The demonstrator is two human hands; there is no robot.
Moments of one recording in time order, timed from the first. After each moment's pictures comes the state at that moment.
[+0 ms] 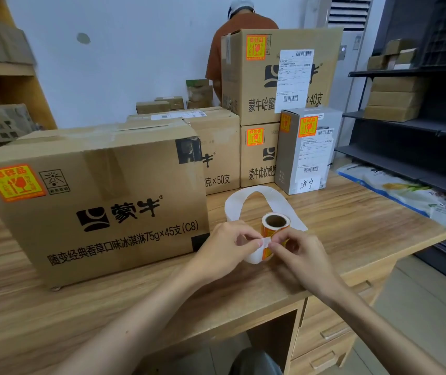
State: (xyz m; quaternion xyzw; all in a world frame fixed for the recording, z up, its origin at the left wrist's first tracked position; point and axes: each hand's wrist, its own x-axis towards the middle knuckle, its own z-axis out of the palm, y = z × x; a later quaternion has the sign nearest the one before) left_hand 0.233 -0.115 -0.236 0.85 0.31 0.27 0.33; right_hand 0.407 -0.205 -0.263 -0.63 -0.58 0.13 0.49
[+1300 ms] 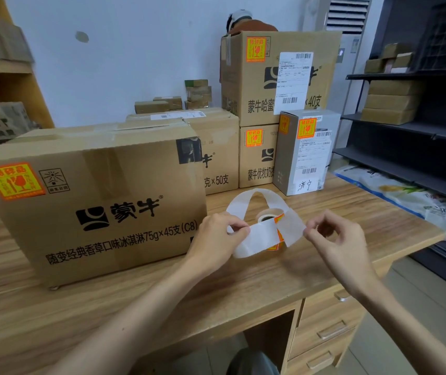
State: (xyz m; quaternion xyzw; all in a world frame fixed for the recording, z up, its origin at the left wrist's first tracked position) left_hand 0.232 -0.108 -0.229 0.81 0.39 0.33 0.29; right_hand 0.425 -0.235 -0.222 -0.64 -0.52 0.07 0.57
